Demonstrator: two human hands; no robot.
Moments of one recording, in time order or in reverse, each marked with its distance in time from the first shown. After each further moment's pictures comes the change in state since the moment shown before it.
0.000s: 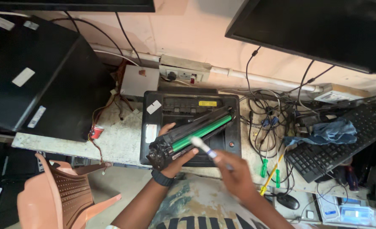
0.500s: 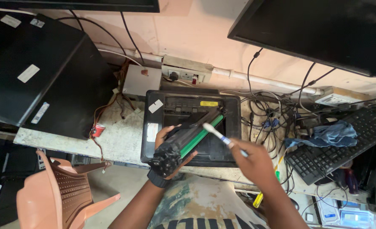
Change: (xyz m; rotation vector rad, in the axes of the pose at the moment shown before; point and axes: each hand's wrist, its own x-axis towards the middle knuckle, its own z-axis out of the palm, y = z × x) left_hand -0.008 -0.003 -0.008 0.024 -0.052 0.178; right_hand 0.021 -0.039 -0.038 -0.286 0.010 0.085
